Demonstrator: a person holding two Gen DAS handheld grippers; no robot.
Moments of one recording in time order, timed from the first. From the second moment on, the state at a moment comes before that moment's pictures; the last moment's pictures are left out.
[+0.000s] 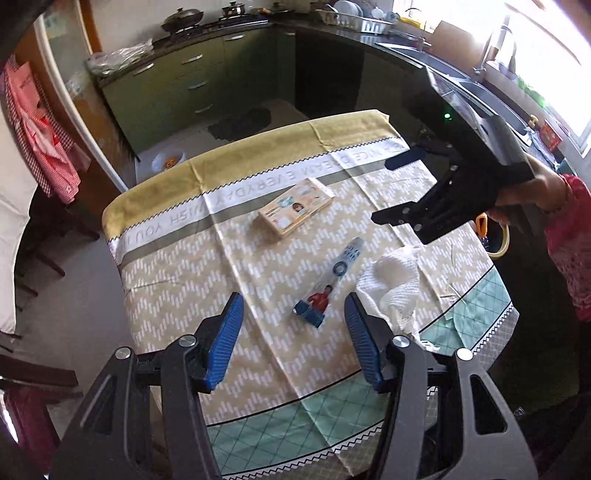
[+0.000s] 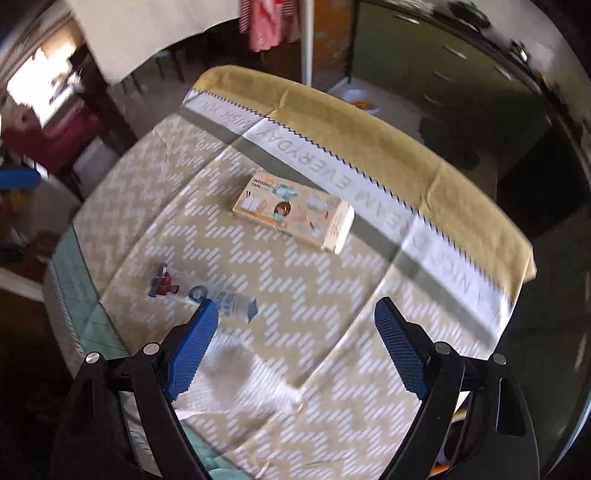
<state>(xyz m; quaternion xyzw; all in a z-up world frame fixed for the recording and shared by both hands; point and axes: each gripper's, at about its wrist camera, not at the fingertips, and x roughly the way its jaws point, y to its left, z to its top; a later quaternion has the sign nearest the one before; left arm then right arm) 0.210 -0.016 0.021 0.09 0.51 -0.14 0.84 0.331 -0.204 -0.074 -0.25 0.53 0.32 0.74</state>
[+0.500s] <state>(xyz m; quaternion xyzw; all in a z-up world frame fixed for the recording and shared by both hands) 0.227 0.031 -0.017 0.05 0.55 -0.12 0.83 0.431 -0.116 -0.150 -0.33 0.59 0.40 0.62</state>
